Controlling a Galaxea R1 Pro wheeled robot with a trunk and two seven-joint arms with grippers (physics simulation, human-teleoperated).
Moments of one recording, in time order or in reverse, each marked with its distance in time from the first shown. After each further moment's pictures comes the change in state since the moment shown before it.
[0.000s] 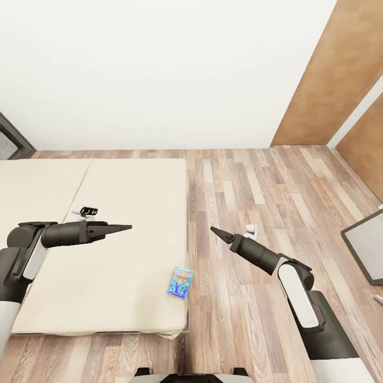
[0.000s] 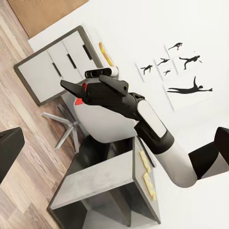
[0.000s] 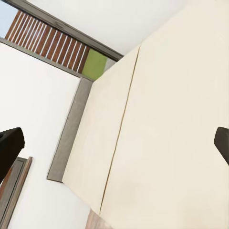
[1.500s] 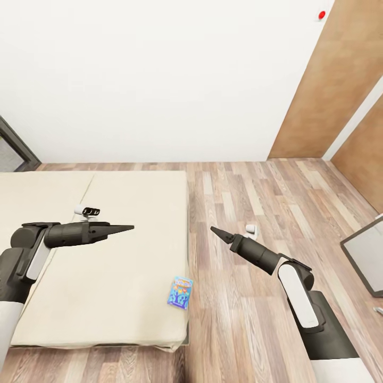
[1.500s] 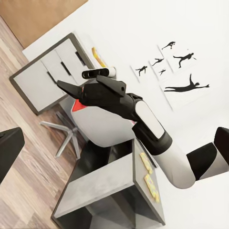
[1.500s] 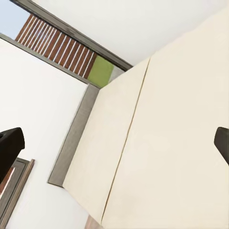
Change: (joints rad) left arm 0.002 -0.017 0.000 0.000 -0.003 -0.001 0.000; right arm 0.000 0.000 0.000 0.000 0.000 -0.002 0.000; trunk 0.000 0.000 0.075
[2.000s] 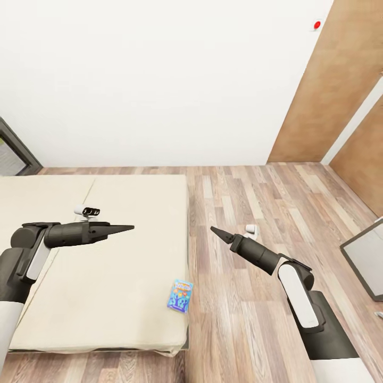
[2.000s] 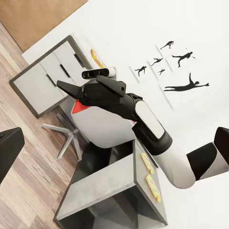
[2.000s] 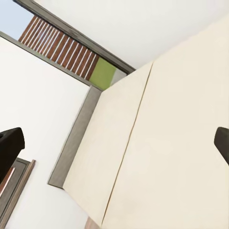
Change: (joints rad) left arm 0.000 0.000 0.000 0.000 0.000 0.000 0.000; right arm 0.000 0.000 0.000 0.000 0.000 0.000 0.000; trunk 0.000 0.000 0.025
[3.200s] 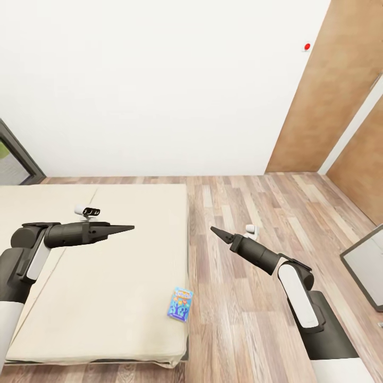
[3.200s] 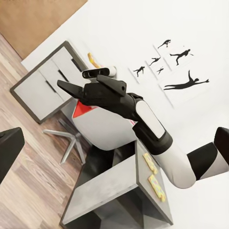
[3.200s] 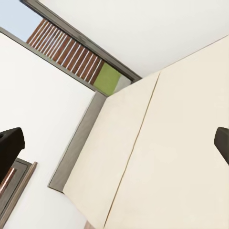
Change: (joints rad) left arm 0.000 0.000 -0.001 0.000 -0.003 0.000 0.000; right arm 0.000 0.000 0.000 0.000 0.001 -0.001 0.000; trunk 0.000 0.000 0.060
